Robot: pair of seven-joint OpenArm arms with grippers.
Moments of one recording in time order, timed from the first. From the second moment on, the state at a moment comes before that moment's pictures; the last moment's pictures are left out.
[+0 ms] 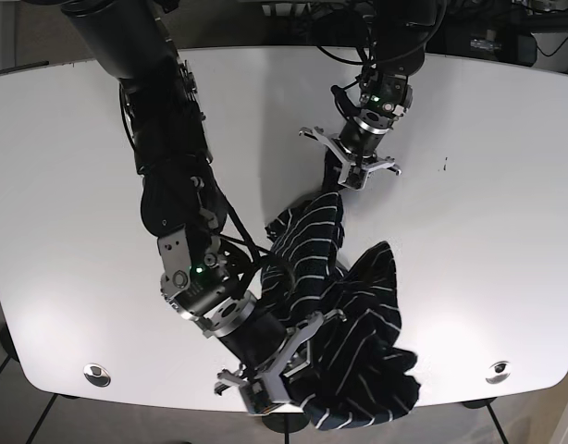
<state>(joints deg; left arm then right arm) 9.7 -0.2 6.0 77.8 4.9 -14.2 -0.5 33.2 -2.9 -13.3 94.6 18.1 14.4 -30.3</state>
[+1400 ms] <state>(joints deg) 10.9 -1.4 -30.9 113.1 5.1 -40.4 40.2 -3.6 -1.8 8.5 98.4 18.3 13.5 -33.0</state>
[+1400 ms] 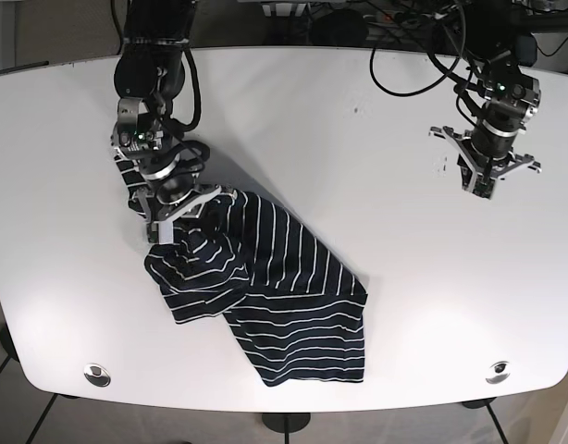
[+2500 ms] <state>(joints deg) -40.8 4.3 -19.1 23.4 3.4 -27.2 15.6 -4.5 -1.4 8.3 103.1 22.8 13.5 -32.8</state>
